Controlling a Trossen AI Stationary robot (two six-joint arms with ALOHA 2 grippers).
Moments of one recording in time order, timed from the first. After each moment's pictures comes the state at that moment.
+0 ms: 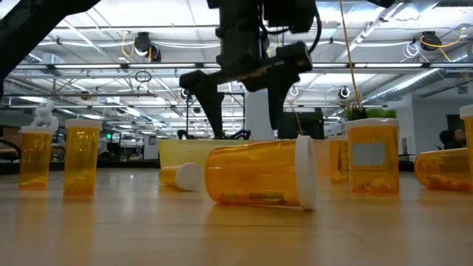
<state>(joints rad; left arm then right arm) -0.05 2.30 2.07 -1.25 0.09 -1.14 -0.12 0.96 1.34 -1.05 -0.06 0.44</state>
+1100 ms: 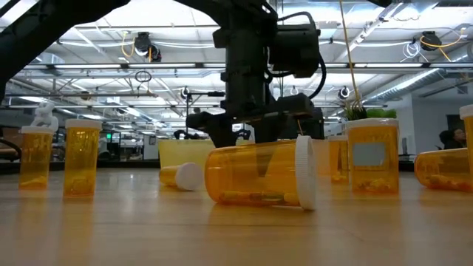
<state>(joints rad) -0.03 2.37 1.98 -1.11 0.11 -1.04 -0.12 0.96 1.34 -1.04 -0.05 0.41</state>
